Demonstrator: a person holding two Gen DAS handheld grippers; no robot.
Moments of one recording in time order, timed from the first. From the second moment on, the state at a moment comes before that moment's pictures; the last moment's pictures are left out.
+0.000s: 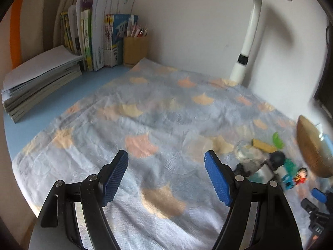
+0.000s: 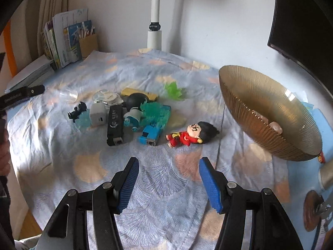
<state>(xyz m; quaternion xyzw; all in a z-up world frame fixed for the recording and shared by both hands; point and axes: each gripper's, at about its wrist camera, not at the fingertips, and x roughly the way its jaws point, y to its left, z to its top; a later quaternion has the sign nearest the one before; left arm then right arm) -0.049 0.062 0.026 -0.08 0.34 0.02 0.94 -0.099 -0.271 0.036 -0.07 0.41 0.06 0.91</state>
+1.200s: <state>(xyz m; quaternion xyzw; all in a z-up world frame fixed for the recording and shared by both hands) 0.007 0.007 0.014 0.04 0.39 -0.06 0.92 -0.022 -0.314 0.030 0.09 0.49 0.04 0.86</state>
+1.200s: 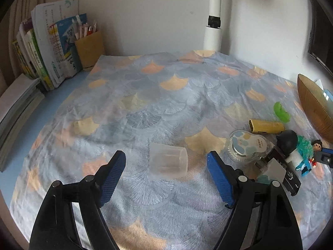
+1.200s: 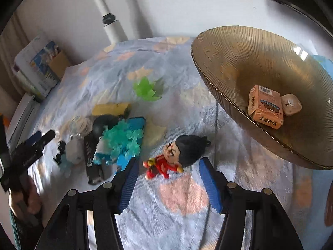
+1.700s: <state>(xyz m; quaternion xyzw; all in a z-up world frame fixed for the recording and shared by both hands) -0.001 0.013 0.019 -0.01 0.38 -0.12 0.92 -0.041 -0.321 0.034 0.08 0.47 0.04 0.88</state>
